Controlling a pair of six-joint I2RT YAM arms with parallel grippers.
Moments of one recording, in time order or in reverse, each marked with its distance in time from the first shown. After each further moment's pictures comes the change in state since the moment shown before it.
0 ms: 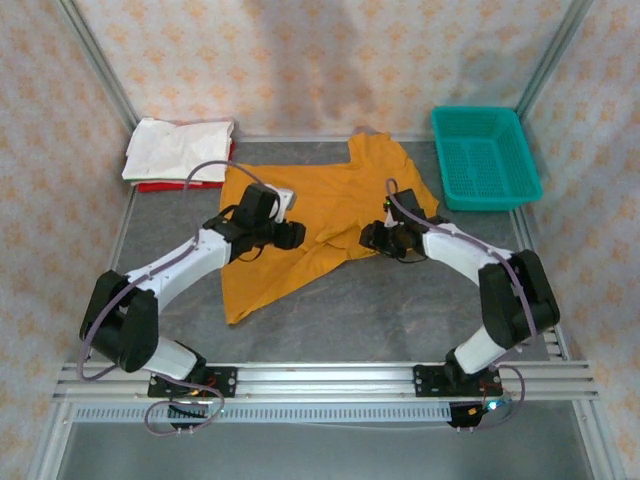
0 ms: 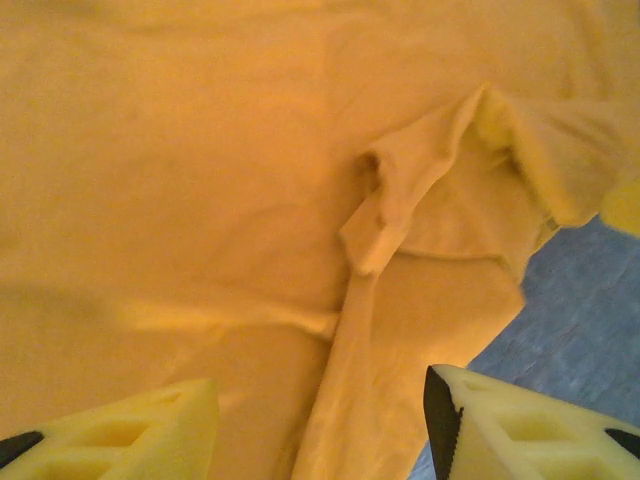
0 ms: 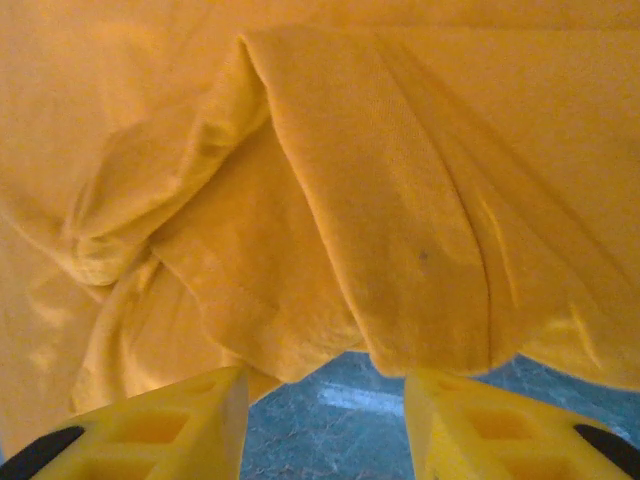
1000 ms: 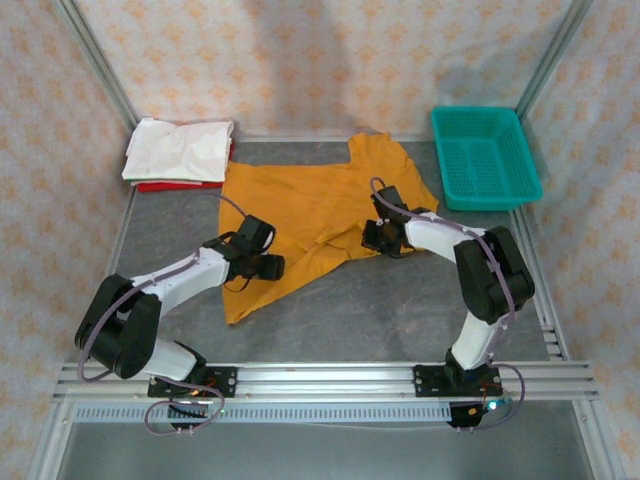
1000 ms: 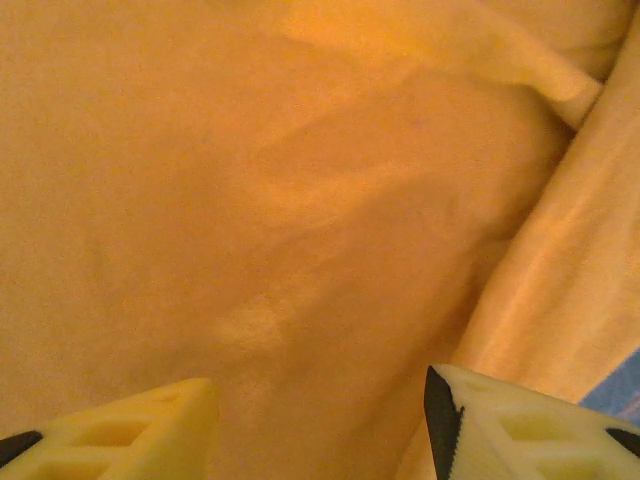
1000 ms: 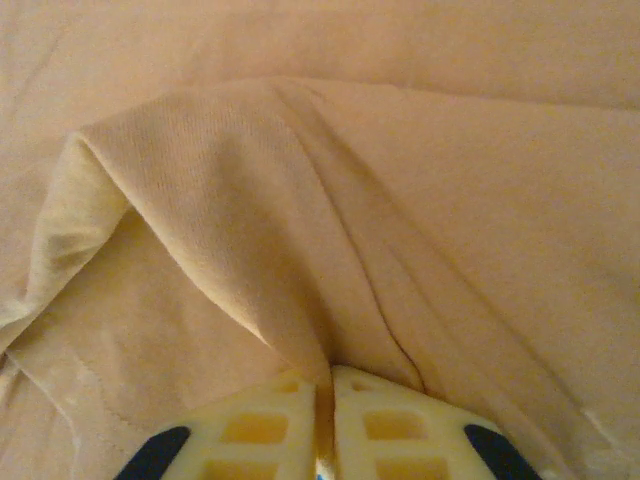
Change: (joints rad) left arm 0.000 -0.021 -0.198 -0.098 -0.150 -0.114; right arm 0.032 0.169 0.117 -0.051 0.163 -0.008
